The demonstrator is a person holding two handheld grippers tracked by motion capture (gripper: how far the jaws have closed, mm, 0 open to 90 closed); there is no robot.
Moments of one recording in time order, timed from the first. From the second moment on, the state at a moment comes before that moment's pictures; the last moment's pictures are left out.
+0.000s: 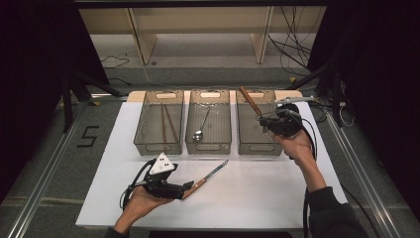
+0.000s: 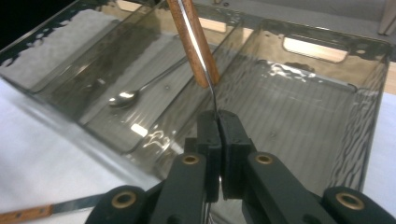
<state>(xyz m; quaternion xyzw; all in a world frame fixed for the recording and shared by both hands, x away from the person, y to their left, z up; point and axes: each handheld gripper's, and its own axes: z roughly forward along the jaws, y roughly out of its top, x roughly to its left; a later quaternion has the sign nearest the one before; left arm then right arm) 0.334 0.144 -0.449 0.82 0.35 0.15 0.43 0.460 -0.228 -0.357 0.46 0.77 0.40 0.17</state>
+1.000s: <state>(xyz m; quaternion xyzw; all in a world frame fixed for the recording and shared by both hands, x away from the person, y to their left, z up) 0.329 0.144 -0.457 0.81 0.36 0.14 0.44 0.520 -0.231 -0.400 0.55 0.75 0.33 0.17</state>
